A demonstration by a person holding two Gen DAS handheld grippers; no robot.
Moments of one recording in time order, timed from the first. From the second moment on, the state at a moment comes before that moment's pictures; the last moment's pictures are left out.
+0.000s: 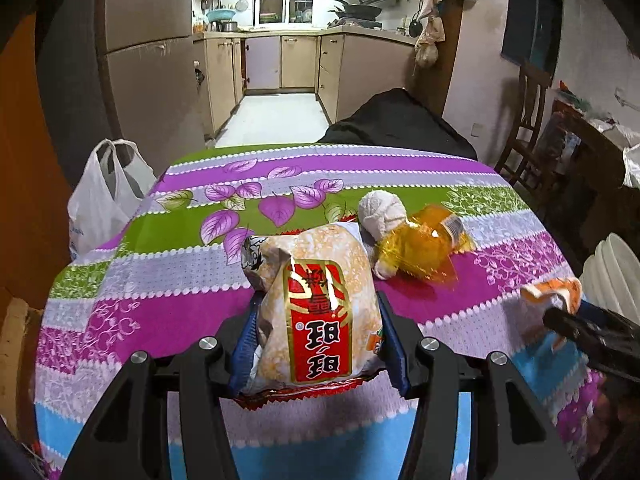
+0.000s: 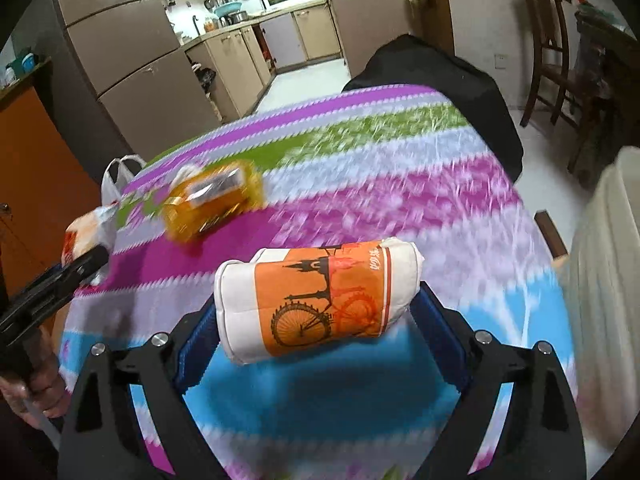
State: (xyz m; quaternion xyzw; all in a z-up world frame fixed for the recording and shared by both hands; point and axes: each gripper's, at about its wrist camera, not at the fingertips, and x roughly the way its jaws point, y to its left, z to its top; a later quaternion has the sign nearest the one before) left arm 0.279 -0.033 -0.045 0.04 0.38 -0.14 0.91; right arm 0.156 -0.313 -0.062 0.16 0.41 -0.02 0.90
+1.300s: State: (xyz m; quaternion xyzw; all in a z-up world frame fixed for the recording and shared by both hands) left arm 0.160 -0.276 0.049 0.20 0.22 -0.30 0.90; right arm 0.008 -0.442 0.052 0.08 0.38 -0.17 0.91
